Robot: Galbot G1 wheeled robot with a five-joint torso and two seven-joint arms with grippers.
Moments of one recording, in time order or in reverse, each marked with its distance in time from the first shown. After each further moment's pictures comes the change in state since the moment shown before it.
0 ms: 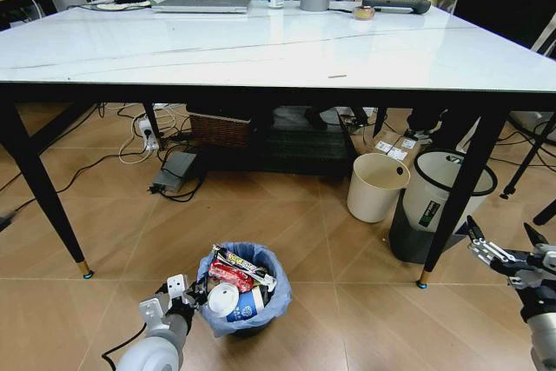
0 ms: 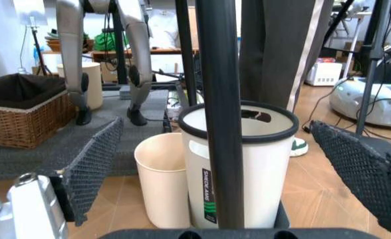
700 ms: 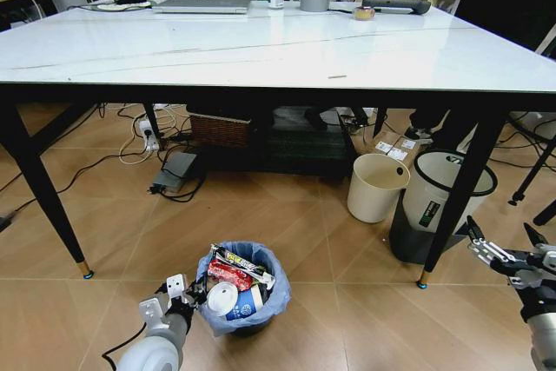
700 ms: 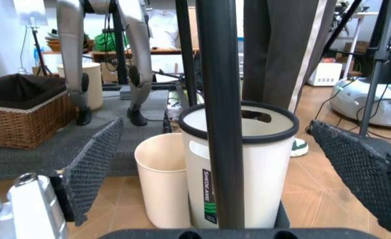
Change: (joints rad) left arm -0.007 -0.003 0.001 0.017 -0.001 -0.006 0.005; right arm 0.000 0.000 0.000 0.000 0.000 0.000 0.000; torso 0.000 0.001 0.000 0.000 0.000
